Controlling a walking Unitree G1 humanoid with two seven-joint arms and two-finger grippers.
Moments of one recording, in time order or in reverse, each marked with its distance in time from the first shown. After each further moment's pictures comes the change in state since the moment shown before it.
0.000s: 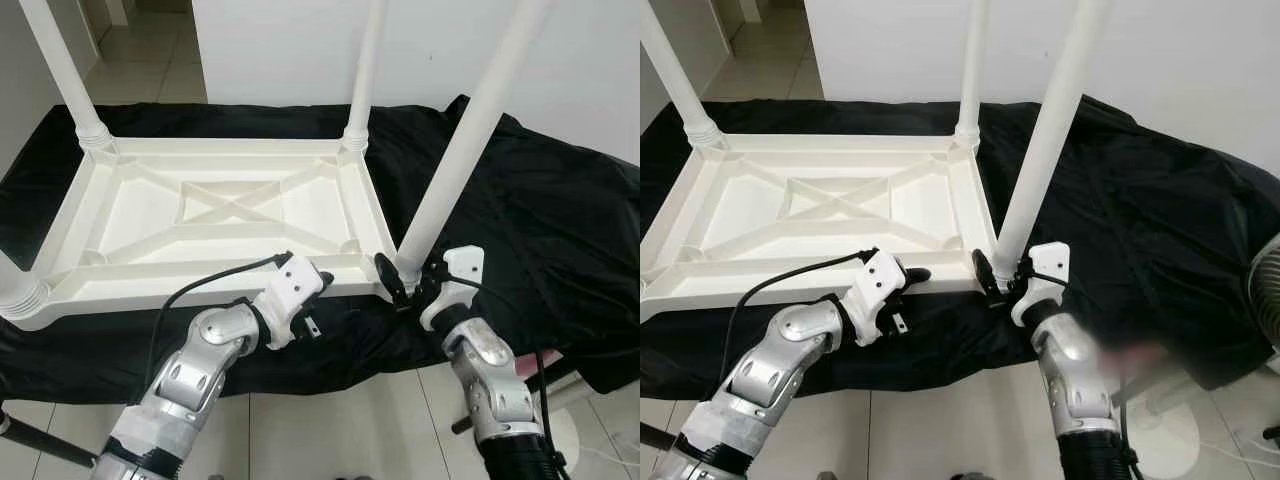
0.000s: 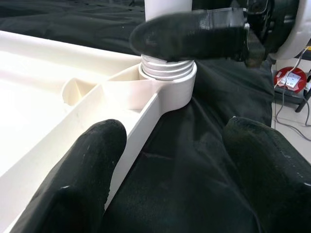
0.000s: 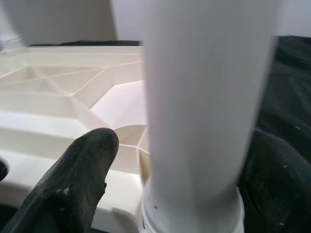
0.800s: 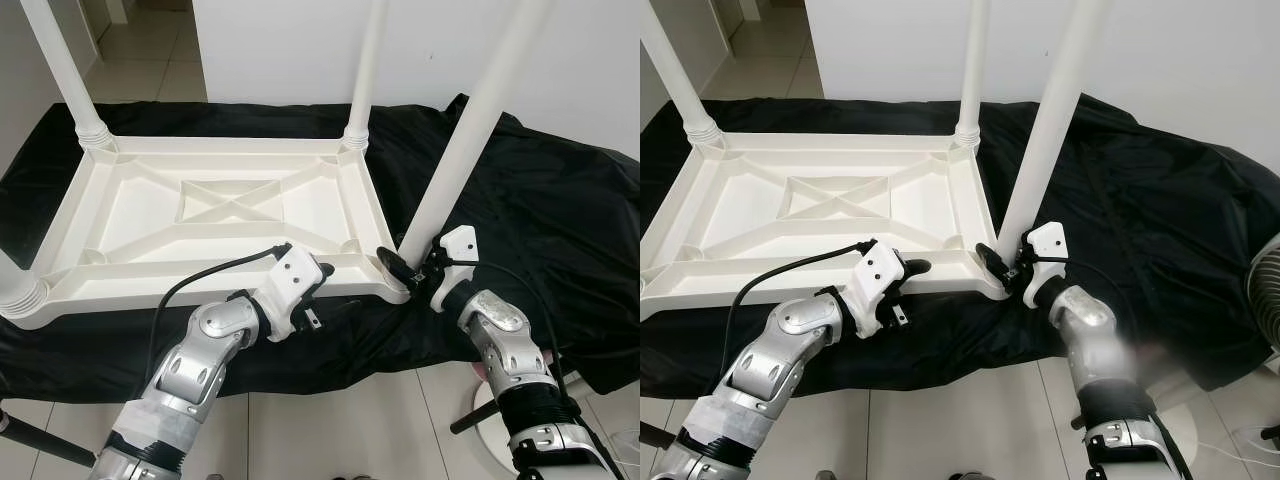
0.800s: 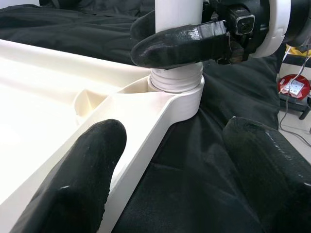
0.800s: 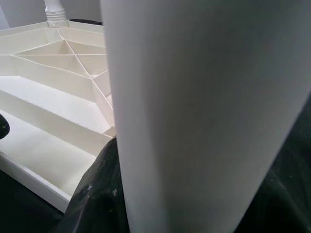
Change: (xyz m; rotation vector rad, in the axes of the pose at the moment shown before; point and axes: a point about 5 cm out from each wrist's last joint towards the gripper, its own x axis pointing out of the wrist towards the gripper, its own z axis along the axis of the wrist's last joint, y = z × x) left arm 0.000 0.006 0.006 0.014 -0.017 0.018; right arm 0.020 -0.024 0.001 -0.101 0.048 0.209
